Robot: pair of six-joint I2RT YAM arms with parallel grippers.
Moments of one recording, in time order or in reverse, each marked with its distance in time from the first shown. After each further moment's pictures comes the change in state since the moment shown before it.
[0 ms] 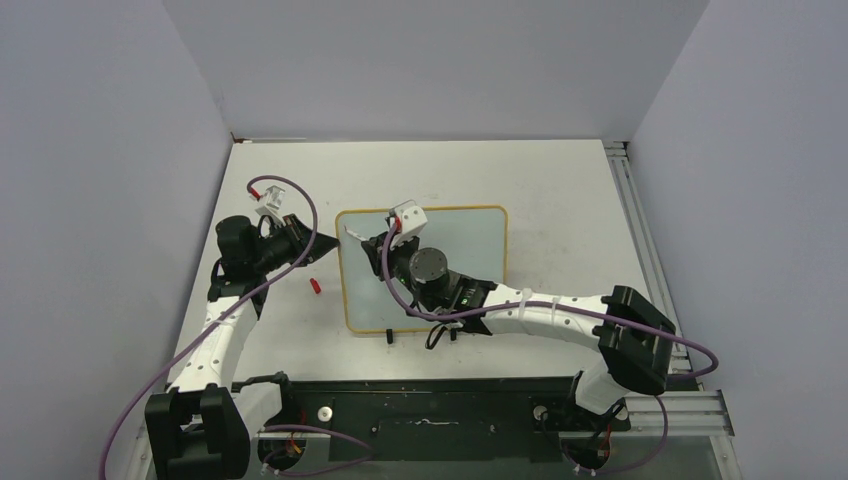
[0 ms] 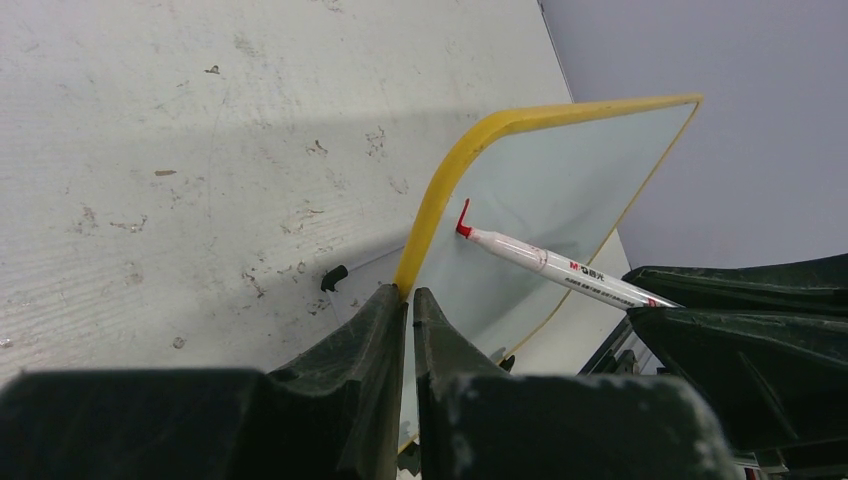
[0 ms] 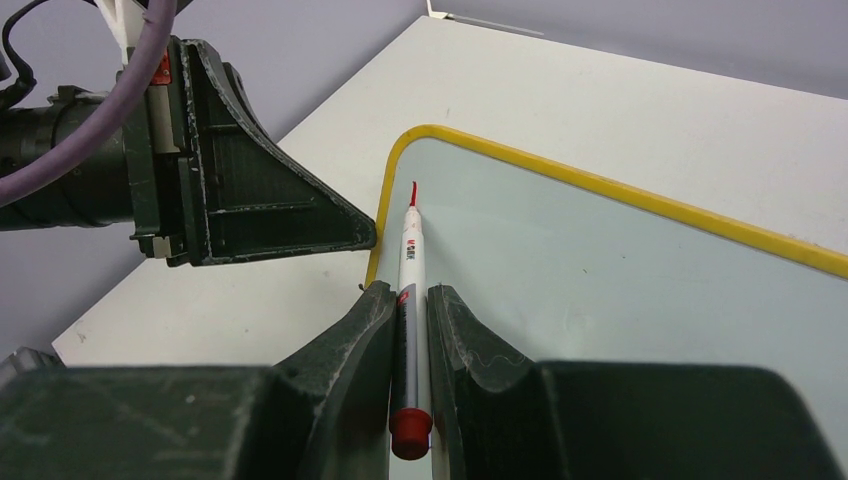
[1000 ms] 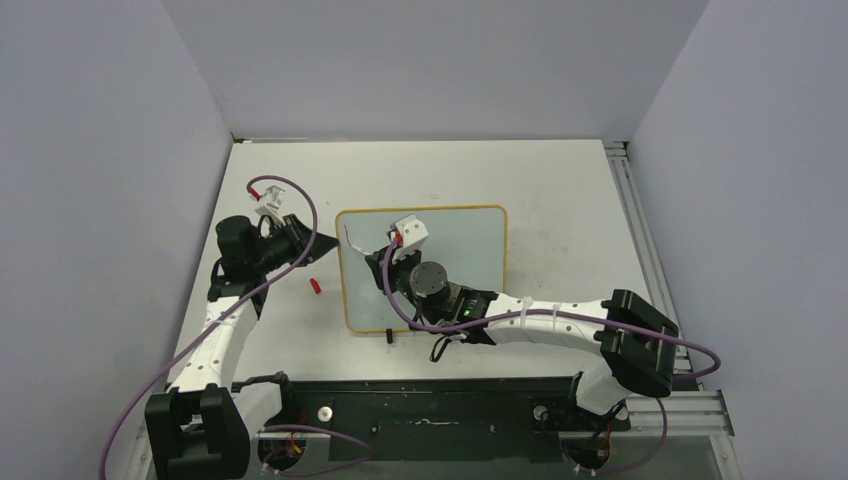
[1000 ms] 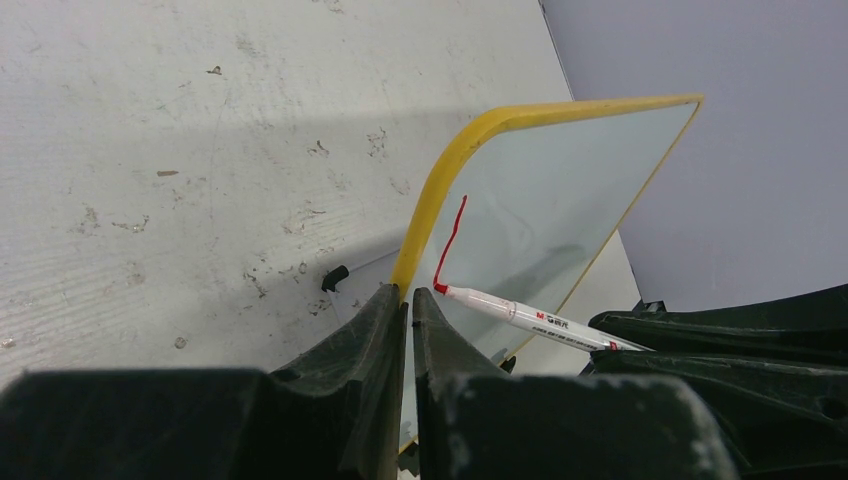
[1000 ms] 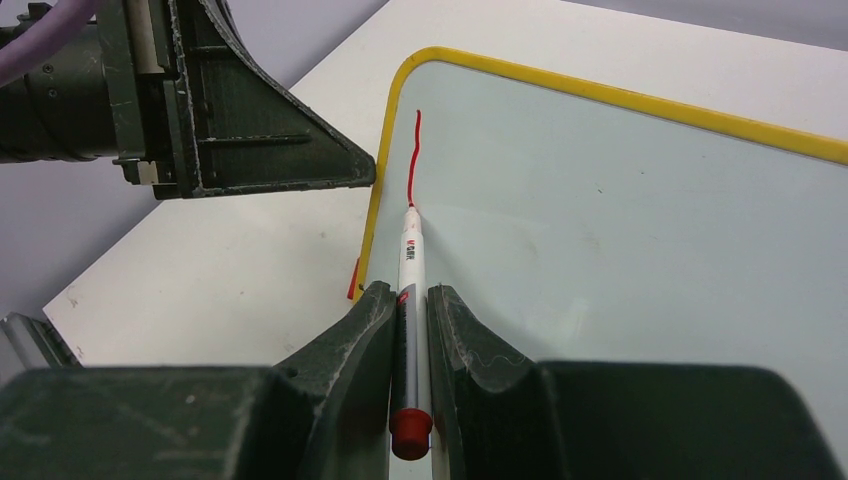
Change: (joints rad) left arm 0.000 0.000 0.000 -0.001 -0.004 0.002; right arm 0.040 -0.023 -0.076 -0.002 0.038 0.023
